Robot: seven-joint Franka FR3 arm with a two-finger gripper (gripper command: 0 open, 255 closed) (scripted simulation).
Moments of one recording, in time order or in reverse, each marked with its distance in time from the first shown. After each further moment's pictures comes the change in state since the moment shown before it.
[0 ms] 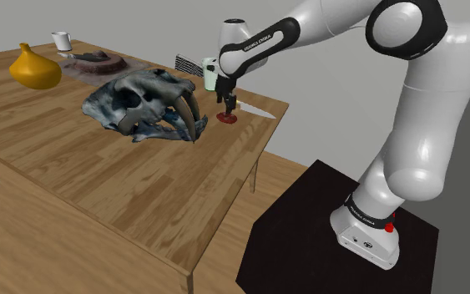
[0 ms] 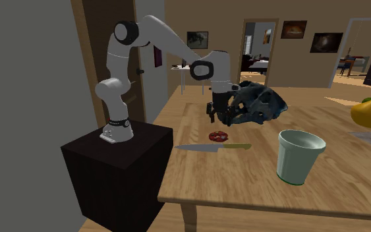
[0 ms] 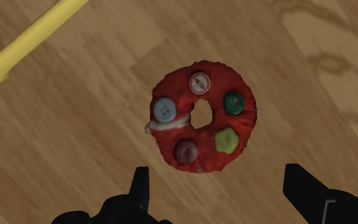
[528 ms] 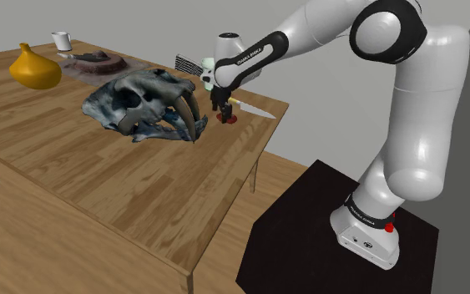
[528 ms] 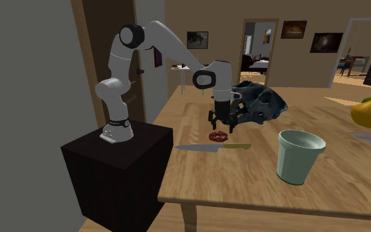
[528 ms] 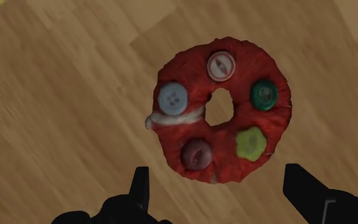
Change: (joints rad) arm -0.002 0.087 0.017 0.011 0.005 0.081 -0.045
